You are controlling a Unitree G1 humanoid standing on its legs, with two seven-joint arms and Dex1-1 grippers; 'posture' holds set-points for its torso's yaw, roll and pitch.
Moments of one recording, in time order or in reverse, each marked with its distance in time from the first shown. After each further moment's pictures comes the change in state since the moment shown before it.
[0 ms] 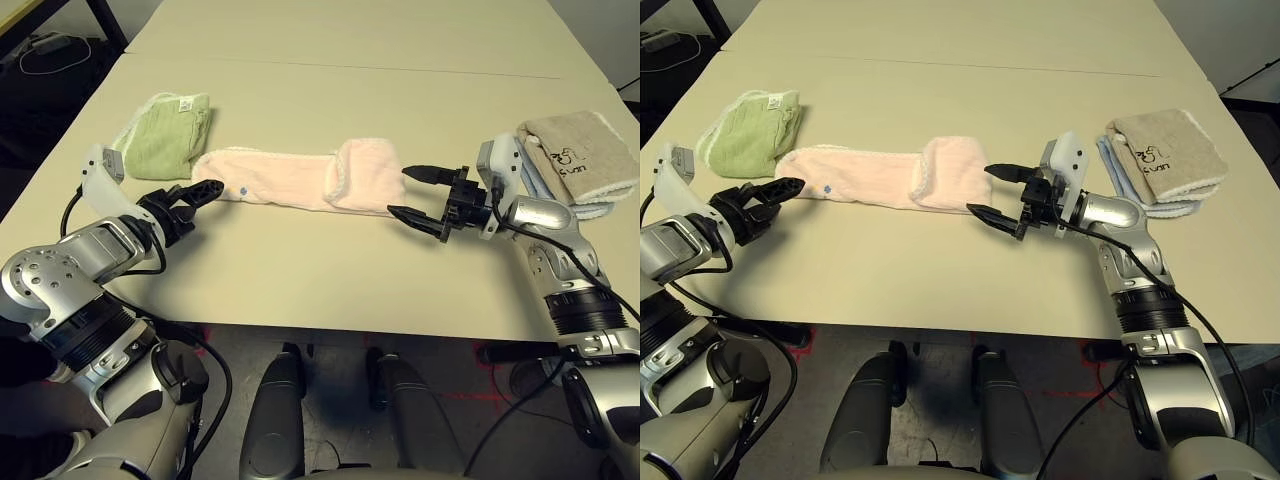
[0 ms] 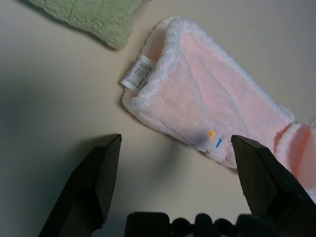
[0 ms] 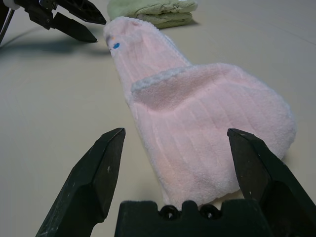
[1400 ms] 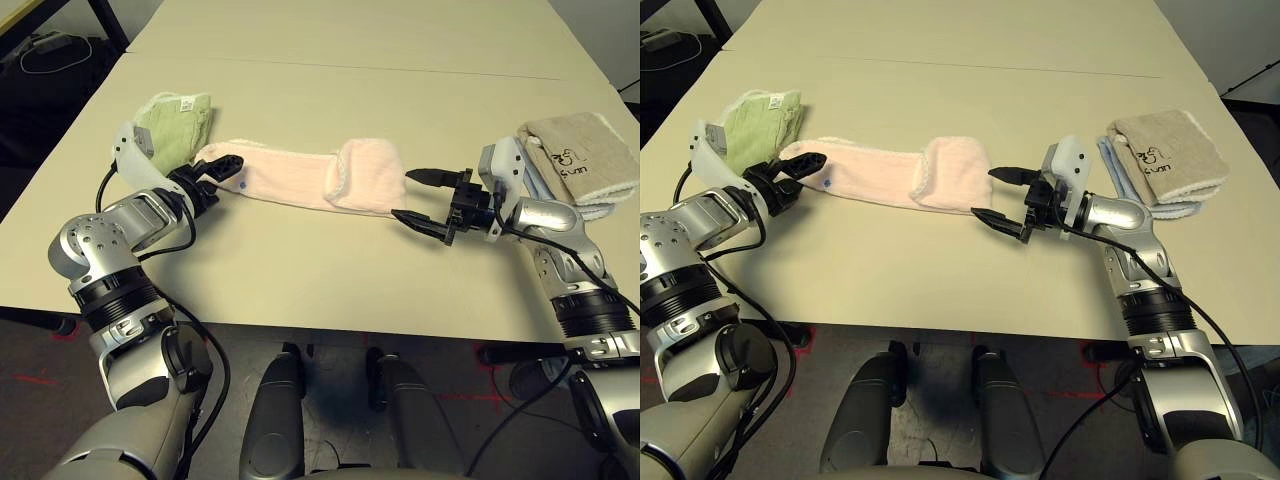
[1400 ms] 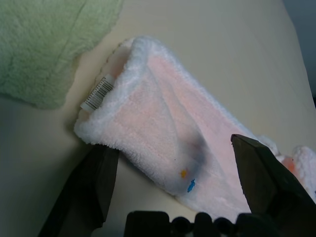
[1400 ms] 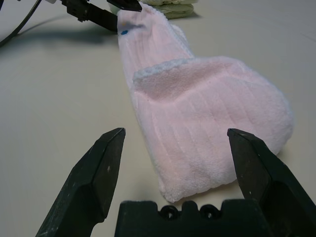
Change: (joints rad) left arm -0.080 0.007 -0.175 0.289 -0.011 -0.363 -0.020; right arm 0.015 -0.028 0.009 -0.023 -0.010 -0.009 -0.001
